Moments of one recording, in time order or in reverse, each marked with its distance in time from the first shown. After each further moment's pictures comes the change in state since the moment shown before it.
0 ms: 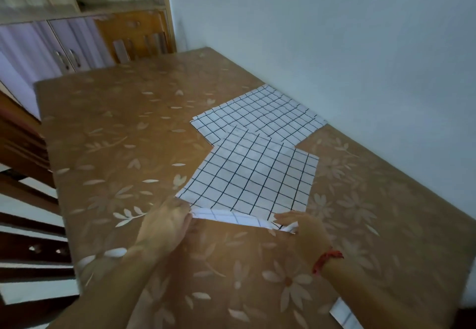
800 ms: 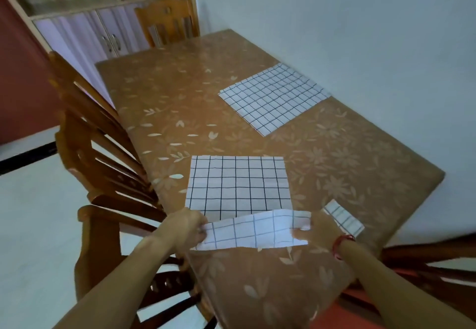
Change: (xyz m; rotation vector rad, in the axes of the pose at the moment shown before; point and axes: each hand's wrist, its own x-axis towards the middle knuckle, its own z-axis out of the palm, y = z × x) left_hand -0.208 0.033 -0.104 -0.105 -0.526 0.018; right_hand -0.197 0.031 -0.015 0.034 -0.501 0.563
